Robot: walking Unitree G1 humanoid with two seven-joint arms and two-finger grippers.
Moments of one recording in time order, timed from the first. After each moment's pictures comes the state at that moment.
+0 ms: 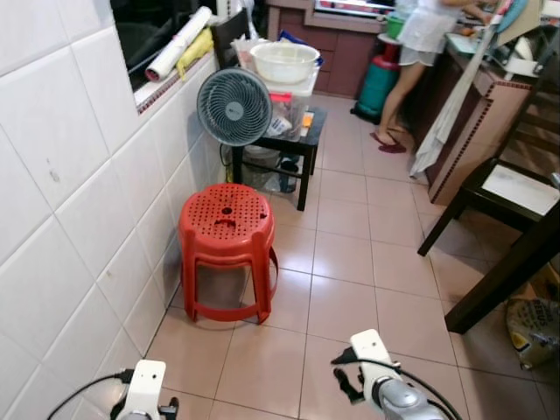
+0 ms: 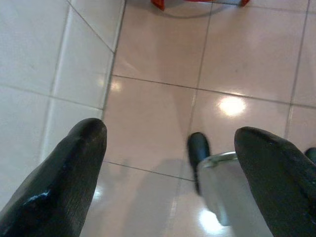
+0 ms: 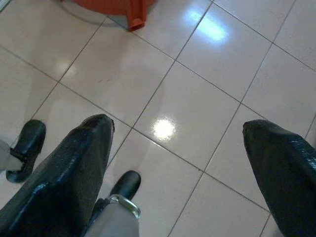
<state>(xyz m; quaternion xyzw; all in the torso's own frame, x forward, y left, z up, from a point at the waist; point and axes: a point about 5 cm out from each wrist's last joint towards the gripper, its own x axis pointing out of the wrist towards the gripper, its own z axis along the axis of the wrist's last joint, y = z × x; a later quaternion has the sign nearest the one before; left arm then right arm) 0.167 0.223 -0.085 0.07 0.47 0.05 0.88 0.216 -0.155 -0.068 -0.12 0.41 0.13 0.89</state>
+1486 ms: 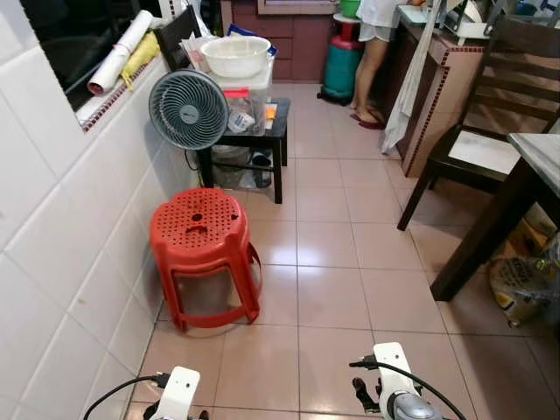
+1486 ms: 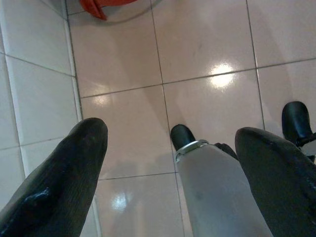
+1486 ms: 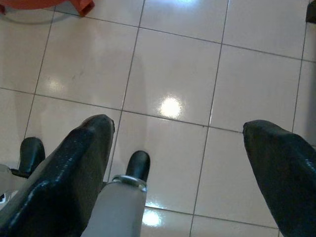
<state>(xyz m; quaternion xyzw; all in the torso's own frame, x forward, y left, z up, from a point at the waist) 0.161 0.184 -0.094 0.11 0.49 -0.06 0.86 0.198 -0.180 -0.077 -0.06 0.45 0.03 0.89</state>
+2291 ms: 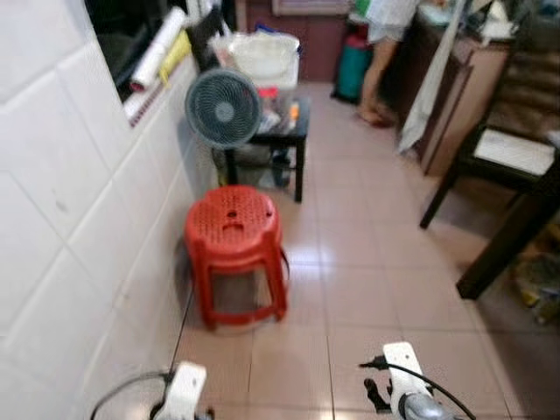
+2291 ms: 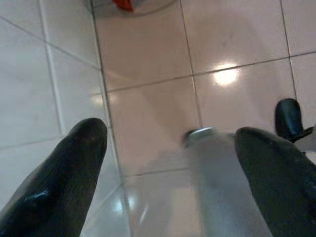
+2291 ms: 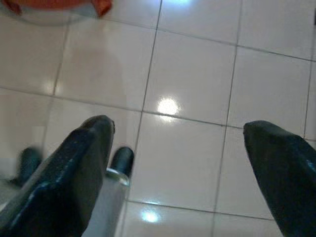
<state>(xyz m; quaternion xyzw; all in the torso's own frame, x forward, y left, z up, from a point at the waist) 0.164 0.176 -0.094 0.11 0.49 -0.06 0.86 0.199 -0.193 -0.075 -0.08 0.45 0.02 0.89</state>
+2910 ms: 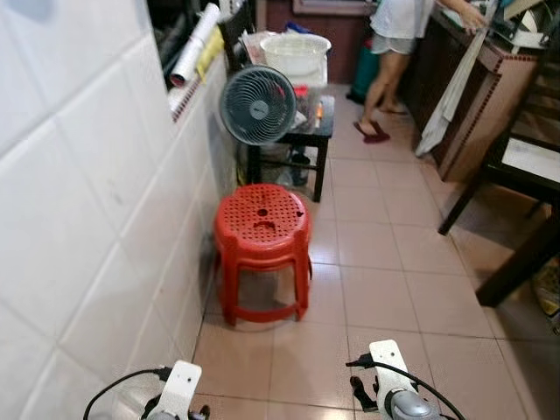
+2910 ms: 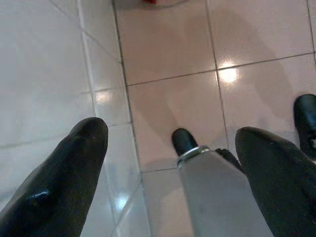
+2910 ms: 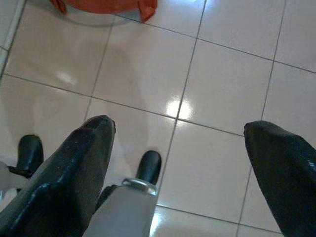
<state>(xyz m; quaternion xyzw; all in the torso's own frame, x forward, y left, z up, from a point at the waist) 0.173 0.186 -0.089 0.12 0.48 -0.08 0.87 0.203 -0.177 -0.075 -0.08 0.44 0.04 0.89</state>
